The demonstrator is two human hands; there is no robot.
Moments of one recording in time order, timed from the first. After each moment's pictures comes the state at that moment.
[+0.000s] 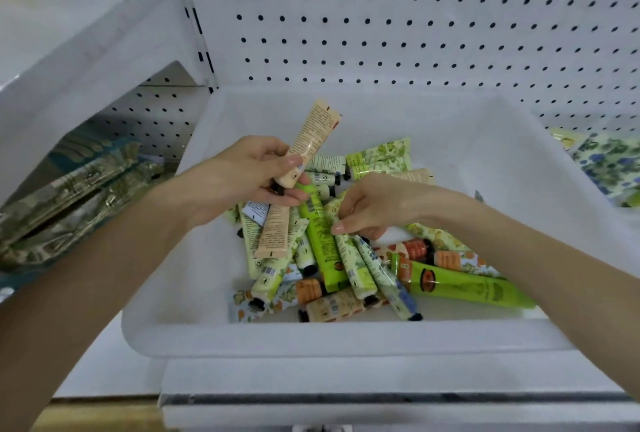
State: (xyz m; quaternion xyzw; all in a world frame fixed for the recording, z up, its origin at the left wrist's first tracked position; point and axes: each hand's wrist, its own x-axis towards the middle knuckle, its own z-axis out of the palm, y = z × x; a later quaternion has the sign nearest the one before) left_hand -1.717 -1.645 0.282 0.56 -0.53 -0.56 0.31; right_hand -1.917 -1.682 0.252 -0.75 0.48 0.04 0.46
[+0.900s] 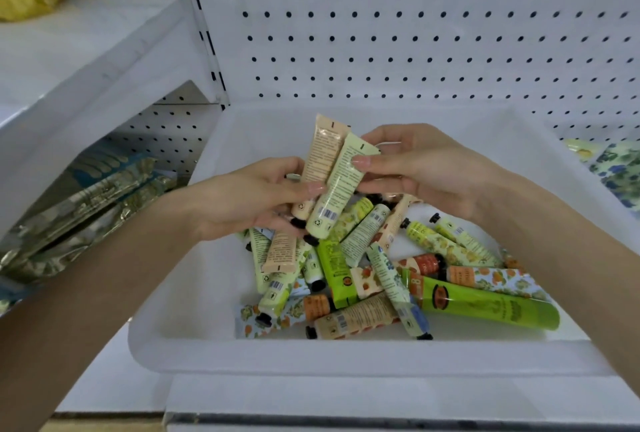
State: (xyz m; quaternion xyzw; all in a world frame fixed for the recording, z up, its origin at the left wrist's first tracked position) left_hand -1.716 -1.638 0.289 0.49 -0.55 -0.64 0.23; right_hand -1.930 -1.674 0.303 -0.57 0.41 -0.29 0.65
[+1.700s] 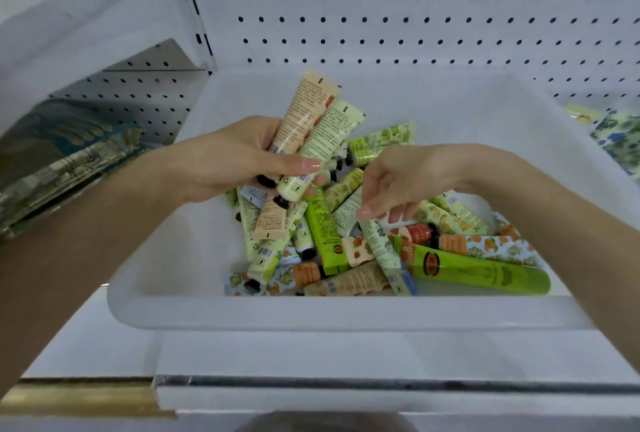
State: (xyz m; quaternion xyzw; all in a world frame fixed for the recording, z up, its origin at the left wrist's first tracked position) left_hand -1.723 -1.631 0.295 0.52 -0.63 -0.54 0.21; right_hand -1.935 -1.671 0.285 -0.76 0.50 0.11 0.41
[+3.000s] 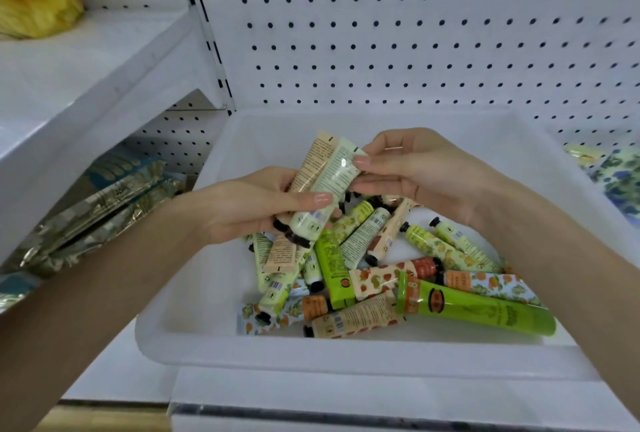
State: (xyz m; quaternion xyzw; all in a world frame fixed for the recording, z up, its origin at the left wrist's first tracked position) left_hand -1.726 -1.635 0.294 0.52 -0.54 -0.63 0.21; right_hand -1.932 -1.669 0.312 -0.54 0.41 -0.30 0.67
